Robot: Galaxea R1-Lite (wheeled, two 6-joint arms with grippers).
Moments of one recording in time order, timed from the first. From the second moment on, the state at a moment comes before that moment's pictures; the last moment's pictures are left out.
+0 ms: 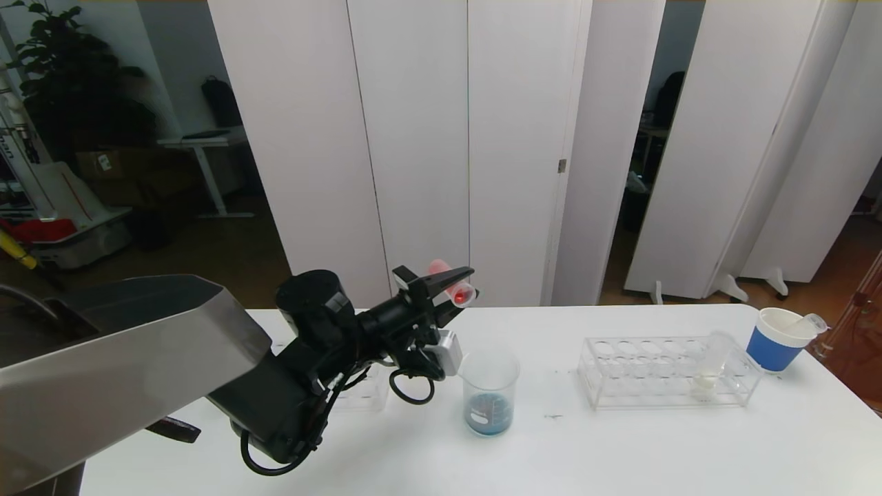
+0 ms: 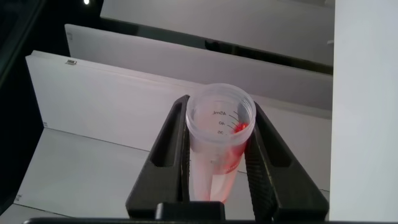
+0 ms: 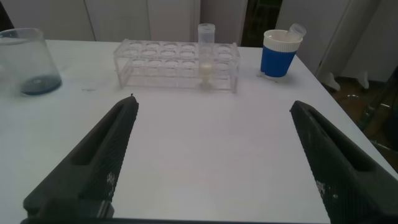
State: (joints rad) left arm -0.46 2.20 -0.84 -1.56 -0.51 1.32; right arm 0.00 0.00 0.00 0.00 0.00 0.00
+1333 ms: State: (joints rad) left arm -0.48 2.25 -0.91 -1.56 -0.59 1.32; right arm 0.00 0.00 0.00 0.00 0.00 0.00
